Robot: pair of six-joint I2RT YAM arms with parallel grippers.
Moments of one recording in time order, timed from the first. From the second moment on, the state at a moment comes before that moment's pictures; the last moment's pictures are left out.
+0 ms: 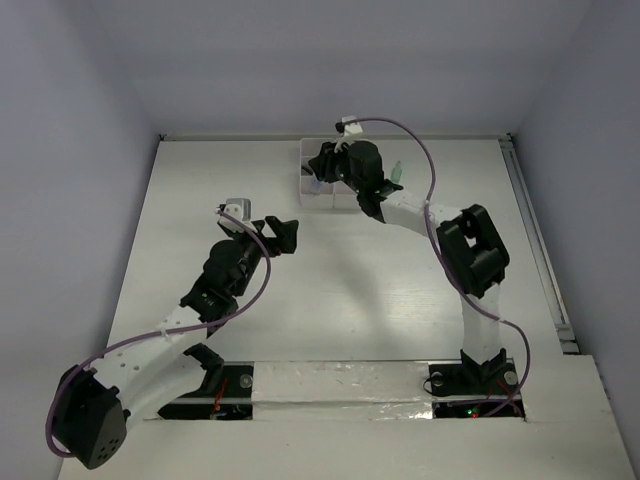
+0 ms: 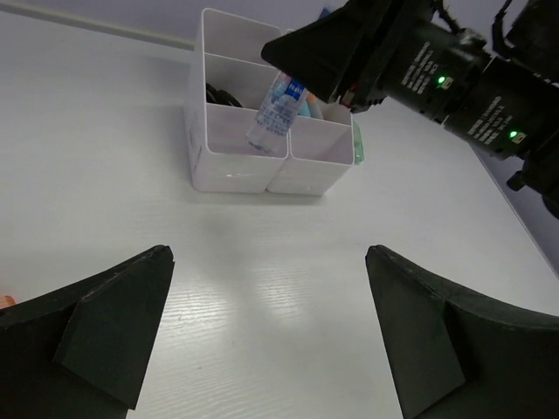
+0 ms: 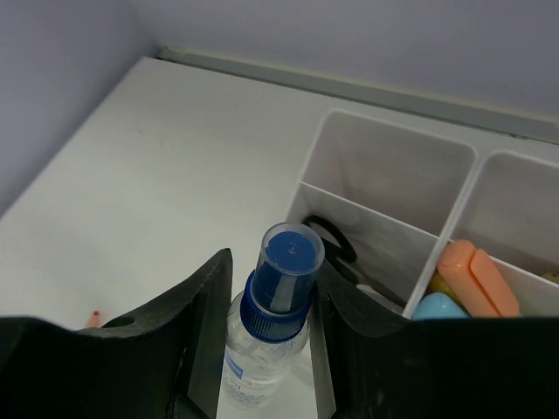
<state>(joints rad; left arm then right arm) -0.60 0.85 0.43 0.38 -0.27 -0.44 0.58 2.04 1.51 0.42 -0.05 0.30</state>
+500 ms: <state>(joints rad) -0.60 0.88 0.41 0.41 -0.29 -0.42 0.58 2.12 1.52 0.58 0.07 0.13</state>
